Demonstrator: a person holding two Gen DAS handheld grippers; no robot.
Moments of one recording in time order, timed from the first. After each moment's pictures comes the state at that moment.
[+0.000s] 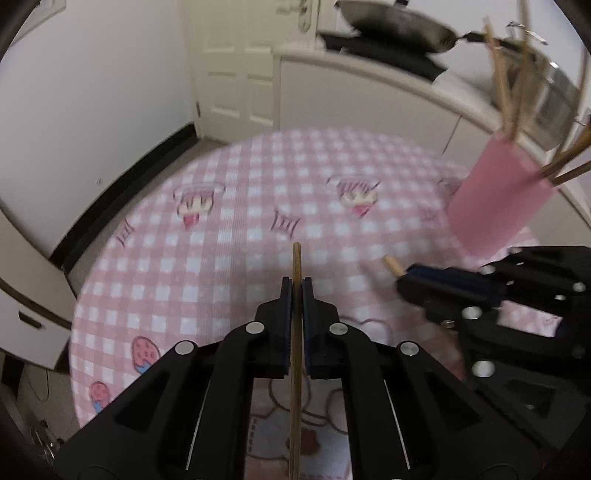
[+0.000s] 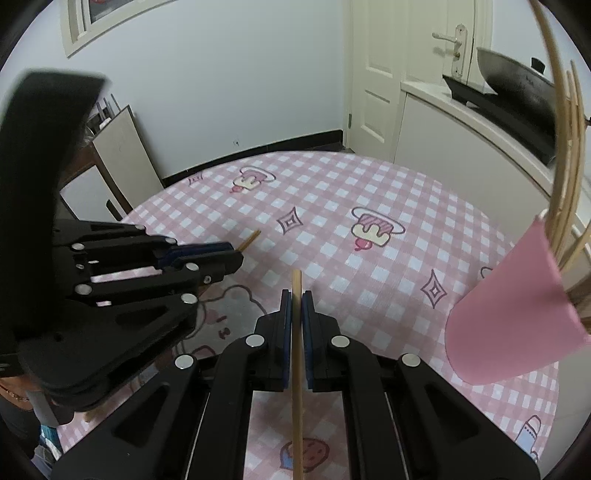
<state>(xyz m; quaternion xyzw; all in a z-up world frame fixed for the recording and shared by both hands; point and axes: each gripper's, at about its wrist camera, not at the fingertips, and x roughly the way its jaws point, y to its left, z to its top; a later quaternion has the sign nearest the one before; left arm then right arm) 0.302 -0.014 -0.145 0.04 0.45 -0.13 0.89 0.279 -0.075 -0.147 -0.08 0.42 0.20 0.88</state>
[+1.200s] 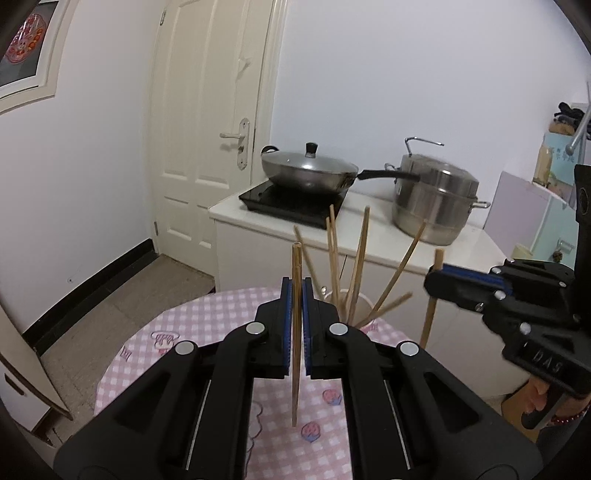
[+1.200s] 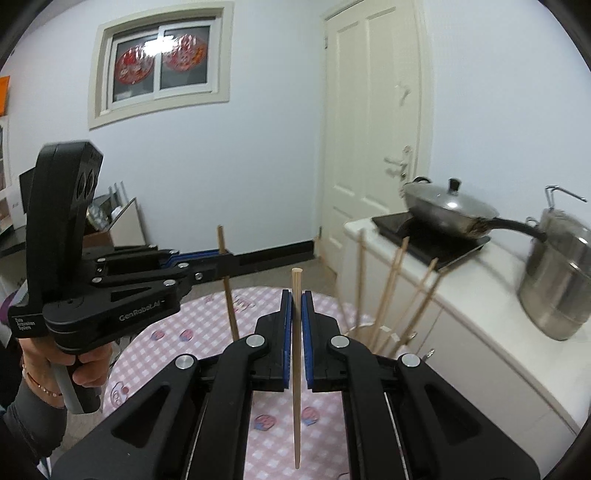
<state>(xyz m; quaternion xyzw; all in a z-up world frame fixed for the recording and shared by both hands) 0.210 -0.054 0.036 0.00 0.24 -0.23 0.94 0.157 -0.163 0.033 -0.06 0.22 0.17 0.96</state>
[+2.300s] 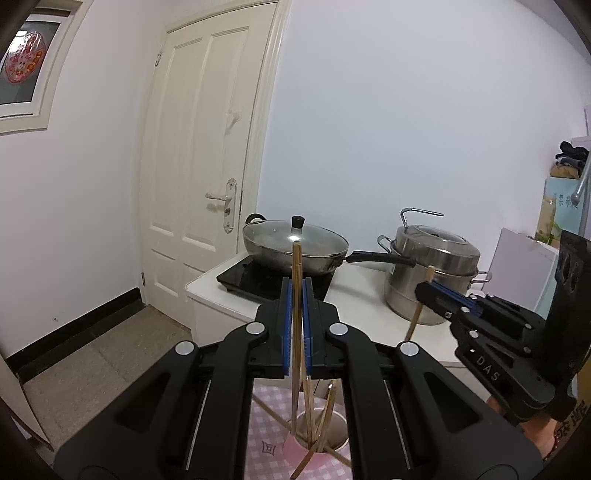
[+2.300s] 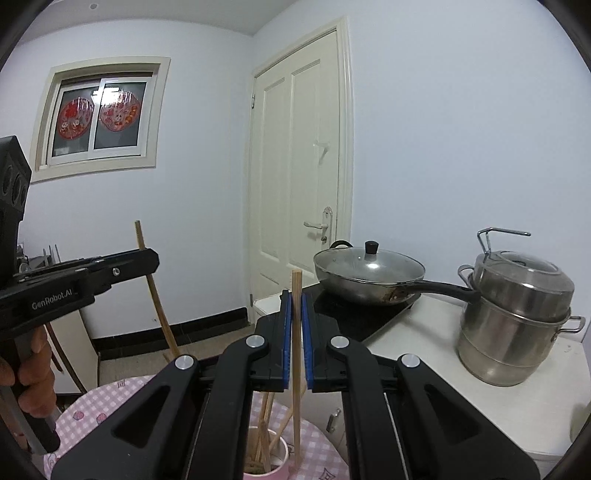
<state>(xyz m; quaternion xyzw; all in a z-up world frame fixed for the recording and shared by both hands) 0.278 -0.116 0.107 -0.04 0.14 -0.23 0.96 0.230 -0.240 0.066 -0.03 0.09 0.06 0.99</state>
